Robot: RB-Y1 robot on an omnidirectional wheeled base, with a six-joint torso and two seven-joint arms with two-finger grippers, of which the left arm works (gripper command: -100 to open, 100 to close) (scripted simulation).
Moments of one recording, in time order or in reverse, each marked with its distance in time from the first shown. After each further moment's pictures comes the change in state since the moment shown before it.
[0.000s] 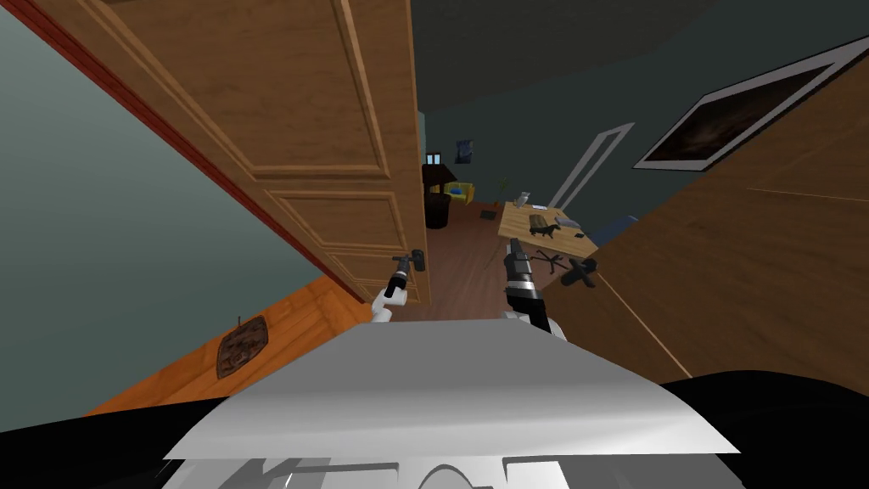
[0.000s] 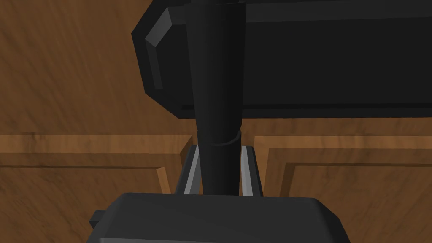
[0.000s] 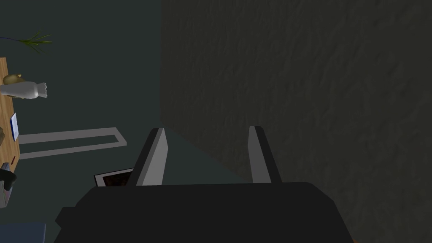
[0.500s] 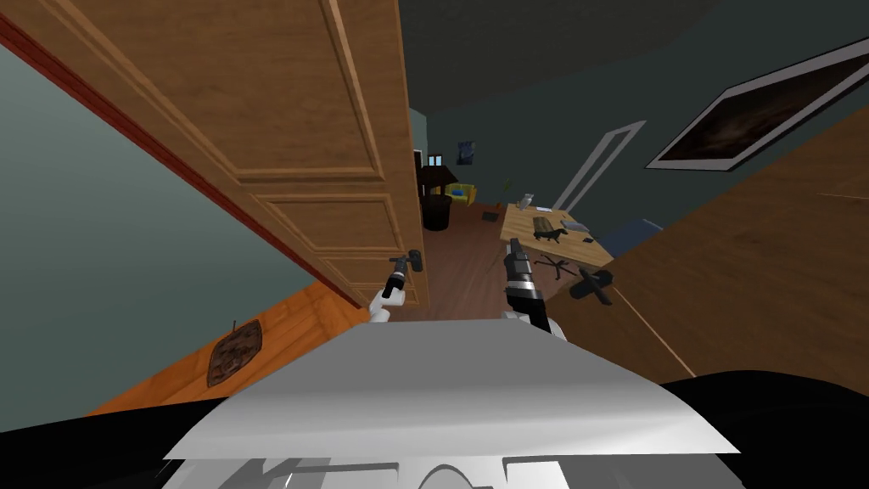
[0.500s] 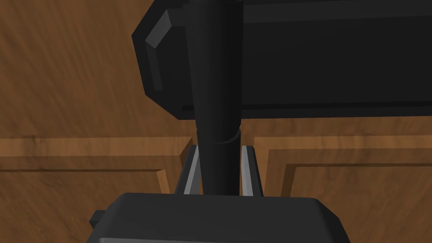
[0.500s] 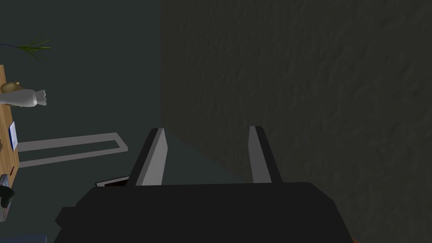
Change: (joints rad) arm 0.005 0.006 0.031 0.008 0.005 0.002 -0.005
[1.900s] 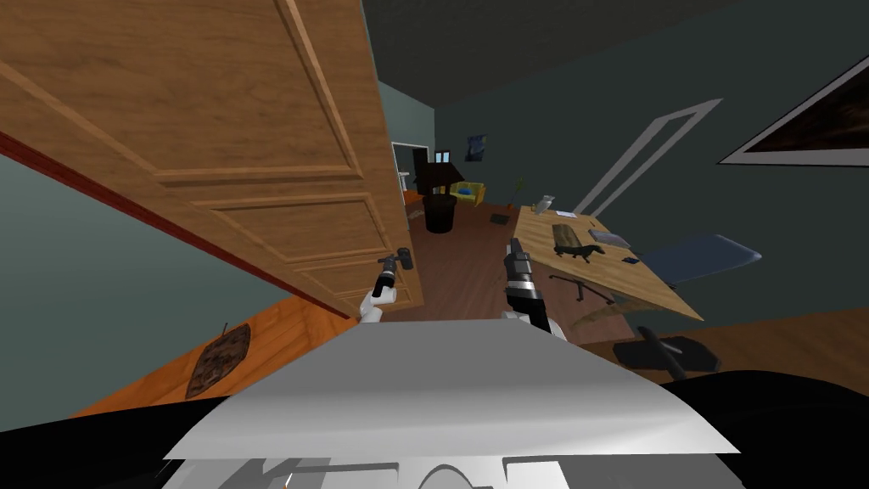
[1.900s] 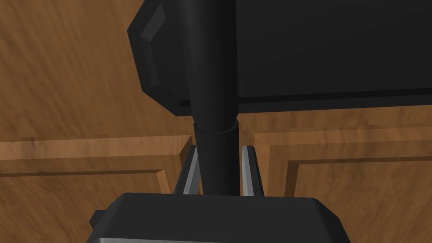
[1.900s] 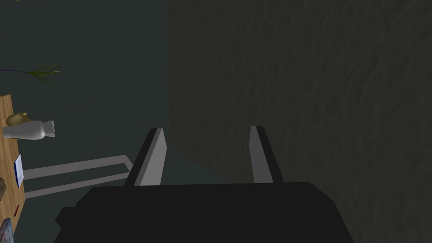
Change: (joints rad) arm -0.016 0.026 0.137 0.013 0.017 -0.004 -0.029
